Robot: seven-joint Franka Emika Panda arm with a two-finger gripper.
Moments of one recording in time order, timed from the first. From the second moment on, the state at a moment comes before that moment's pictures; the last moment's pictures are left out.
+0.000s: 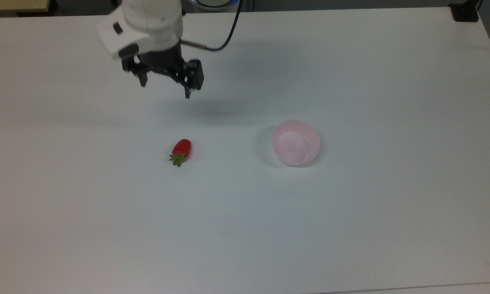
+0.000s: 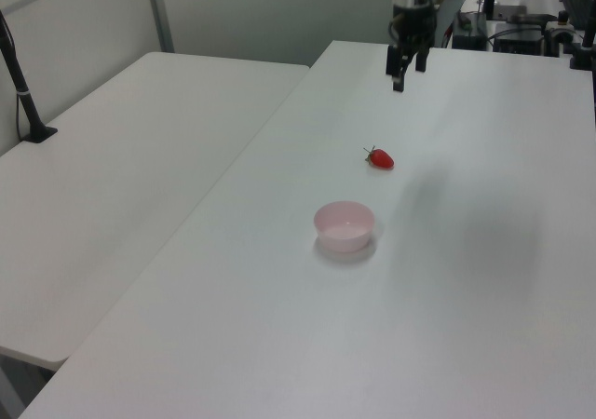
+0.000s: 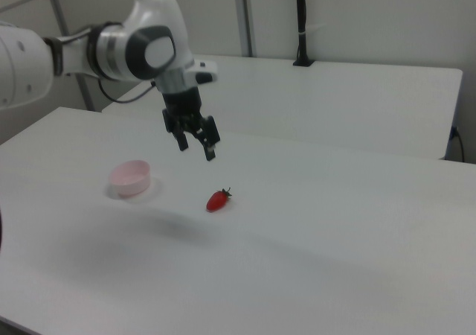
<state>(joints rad) -0.05 0.25 0.01 -1.61 -0.09 1.87 0.20</state>
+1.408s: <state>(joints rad) -0.01 0.55 0.01 -1.60 -0.14 2.18 0.39</state>
